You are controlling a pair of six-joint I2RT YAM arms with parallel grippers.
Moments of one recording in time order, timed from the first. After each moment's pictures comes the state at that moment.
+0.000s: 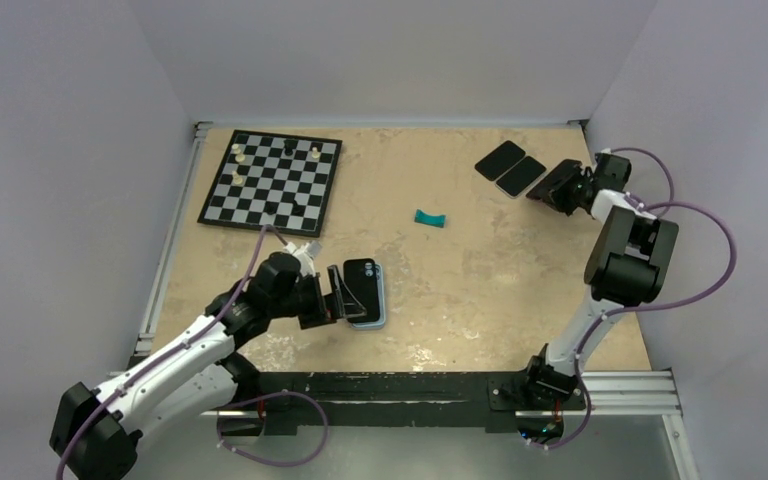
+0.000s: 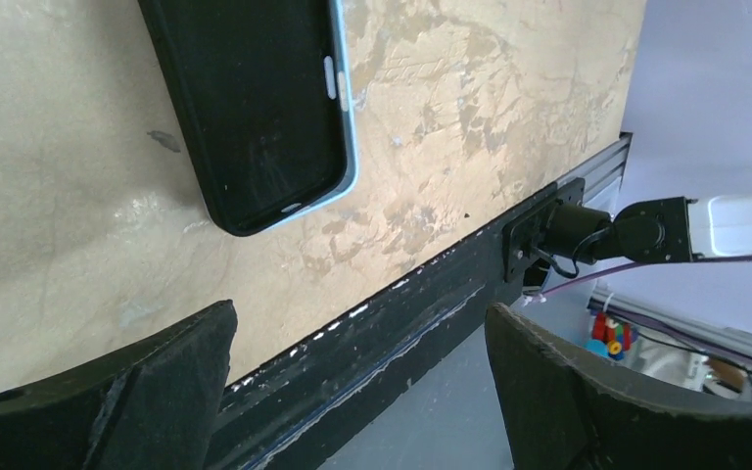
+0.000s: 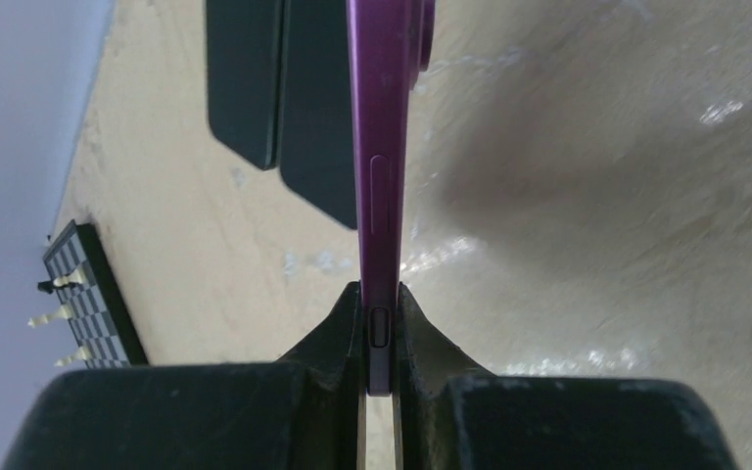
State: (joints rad) left arm -0.65 0.83 0.45 -0.34 0.33 -0.94; right arm -0.36 1.88 1.23 -0.13 -0.45 0.60
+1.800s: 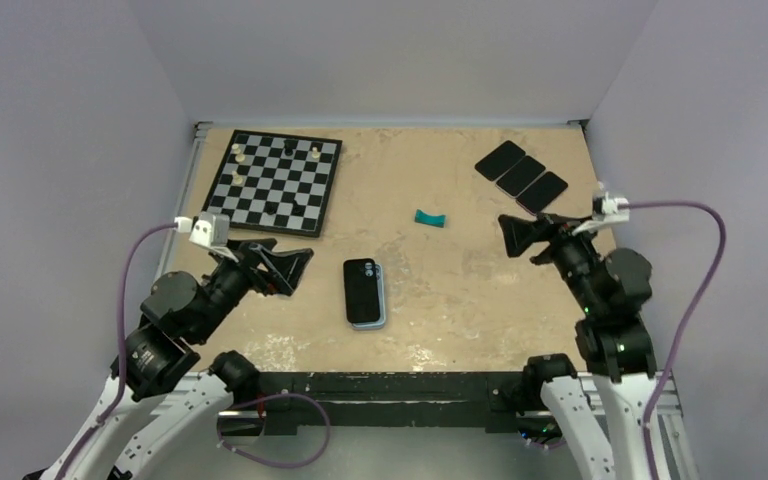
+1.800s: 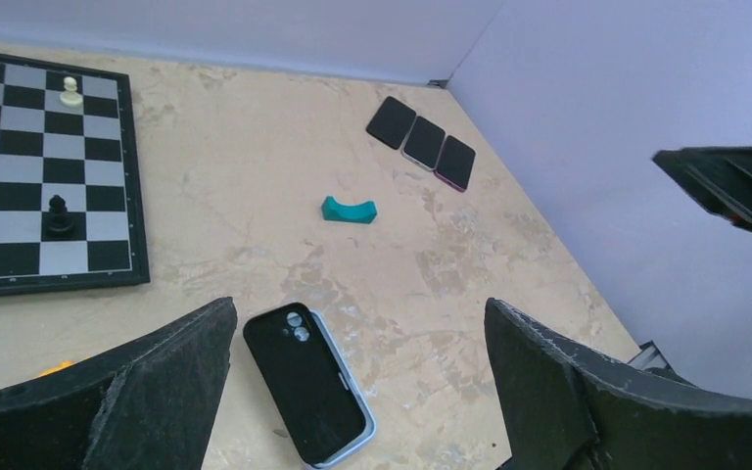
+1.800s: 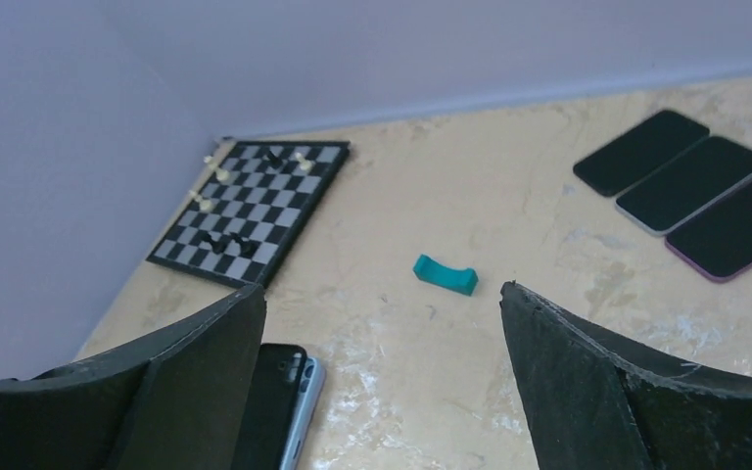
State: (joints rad) left arm -0.65 0.40 0.81 -0.45 -0.11 -0.48; right arm 0.10 0.55 0.83 -0.33 -0.20 0.40
